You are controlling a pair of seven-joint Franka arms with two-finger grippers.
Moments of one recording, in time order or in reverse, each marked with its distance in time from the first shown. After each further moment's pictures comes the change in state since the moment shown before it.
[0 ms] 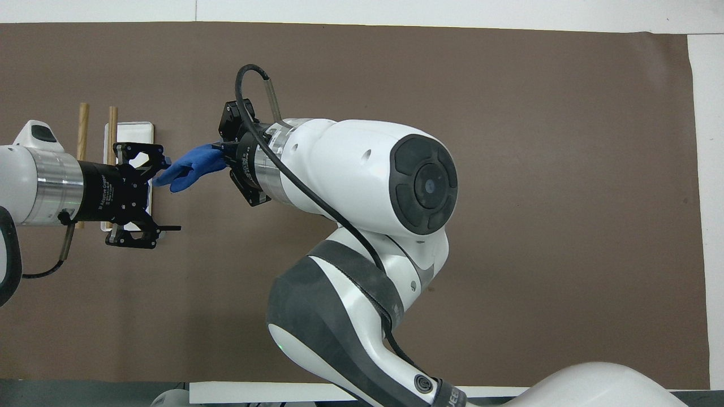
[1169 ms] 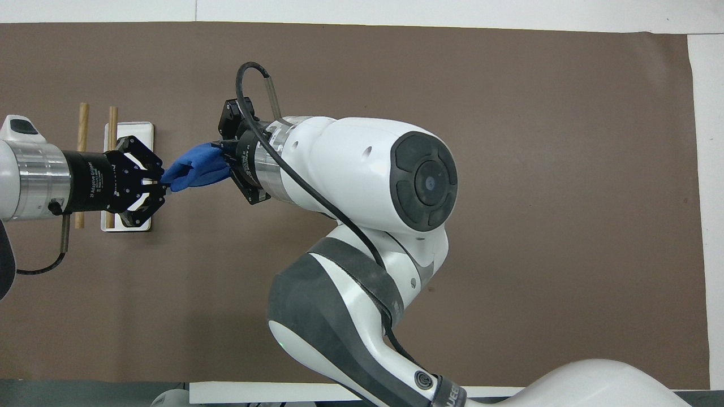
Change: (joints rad) left arm 0.002 0.000 0.010 -0.001 -0.059 0.089 -0.044; right arm -0.001 0.006 0.000 0.007 0.000 0.000 0.000
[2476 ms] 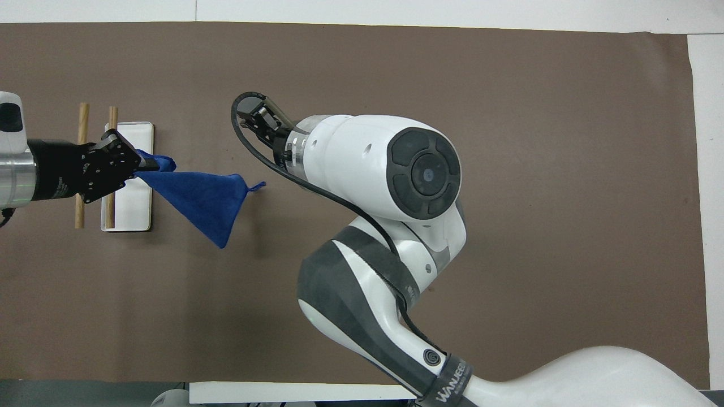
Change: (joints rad) left arm 0.081 0.019 0.014 0.017 0.003 -0.006 1.084; right arm -0.072 -0.025 -0.020 -0.092 -0.169 -0.101 -0.592
